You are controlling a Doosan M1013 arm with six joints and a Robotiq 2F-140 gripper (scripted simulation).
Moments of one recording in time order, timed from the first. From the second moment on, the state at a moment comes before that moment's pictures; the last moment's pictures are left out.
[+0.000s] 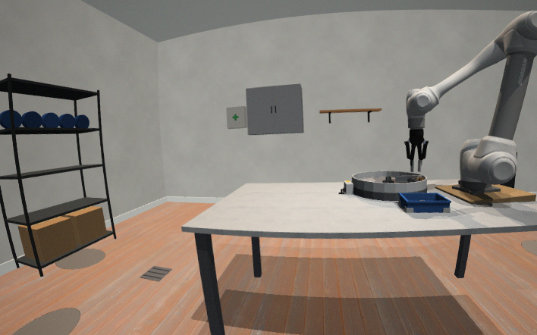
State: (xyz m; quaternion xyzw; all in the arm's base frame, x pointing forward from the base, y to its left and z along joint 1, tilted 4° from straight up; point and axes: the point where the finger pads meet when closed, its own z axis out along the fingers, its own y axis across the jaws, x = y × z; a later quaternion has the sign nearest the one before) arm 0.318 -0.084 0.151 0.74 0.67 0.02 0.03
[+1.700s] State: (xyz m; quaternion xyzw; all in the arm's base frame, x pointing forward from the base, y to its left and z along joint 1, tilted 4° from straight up) arm 0.319 -0.084 0.127 0.74 0.67 0.02 0.03
